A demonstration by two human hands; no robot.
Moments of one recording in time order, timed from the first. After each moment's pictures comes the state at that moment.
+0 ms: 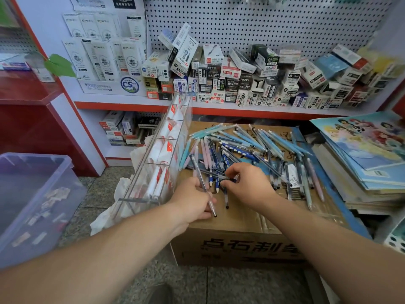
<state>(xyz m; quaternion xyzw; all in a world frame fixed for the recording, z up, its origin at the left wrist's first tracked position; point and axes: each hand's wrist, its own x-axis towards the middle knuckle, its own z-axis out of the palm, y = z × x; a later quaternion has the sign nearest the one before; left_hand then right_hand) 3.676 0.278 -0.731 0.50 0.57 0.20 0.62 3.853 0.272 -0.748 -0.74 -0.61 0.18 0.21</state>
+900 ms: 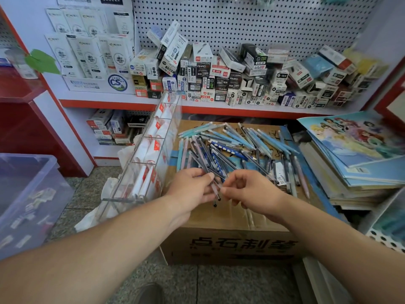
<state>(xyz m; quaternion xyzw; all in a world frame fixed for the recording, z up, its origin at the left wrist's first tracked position) 3.705 0.285 -0.730 0.43 0.49 0.31 0.69 3.866 0.229 -0.715 -0.67 -0.50 0.45 0.32</state>
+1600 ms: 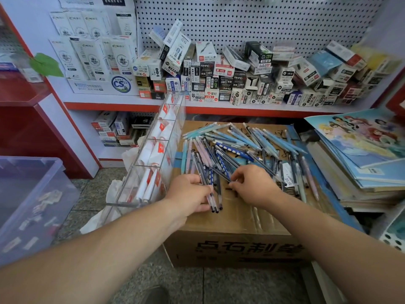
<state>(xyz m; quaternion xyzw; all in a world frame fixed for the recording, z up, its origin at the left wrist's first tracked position) 3.693 0.294 -0.739 0.46 0.55 0.26 0.65 3.872 0.269 -0.739 -0.78 -0.57 0.23 0.16</state>
